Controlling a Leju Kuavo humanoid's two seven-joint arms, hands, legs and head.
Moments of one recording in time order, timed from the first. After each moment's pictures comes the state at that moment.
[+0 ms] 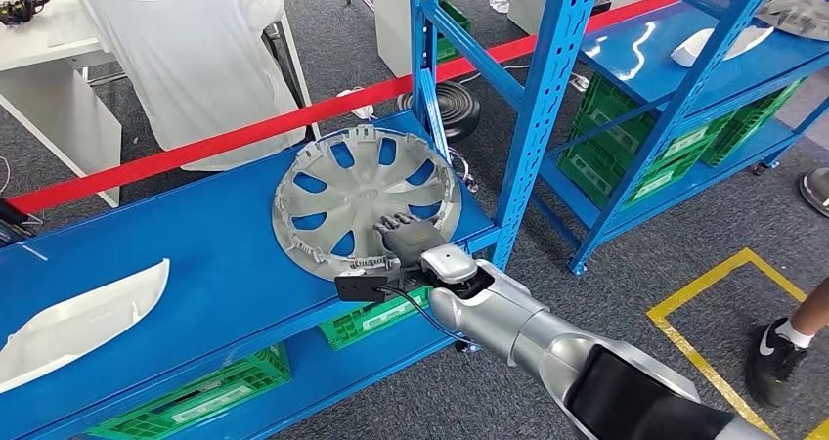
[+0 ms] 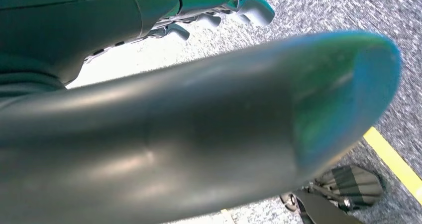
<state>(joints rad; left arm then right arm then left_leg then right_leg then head) -0.09 -0.13 0.77 -0.18 -1.13 0.15 -0.05 -0.65 0.00 0.83 -0.65 0.93 -0.04 0.08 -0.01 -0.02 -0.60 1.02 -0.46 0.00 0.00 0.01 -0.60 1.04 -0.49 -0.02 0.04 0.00</state>
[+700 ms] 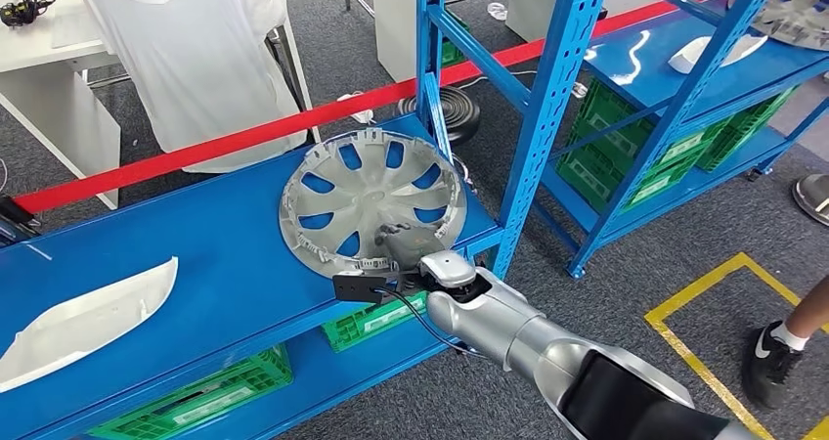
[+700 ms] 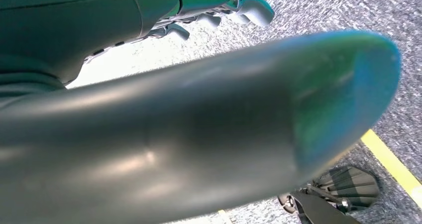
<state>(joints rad) -0.10 -0.12 0.77 -0.18 -1.14 0.15 -0.05 -0.63 0.02 0.80 -0.61 0.89 -0.05 0.09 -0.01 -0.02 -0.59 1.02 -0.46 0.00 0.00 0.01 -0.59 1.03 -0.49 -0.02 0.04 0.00</state>
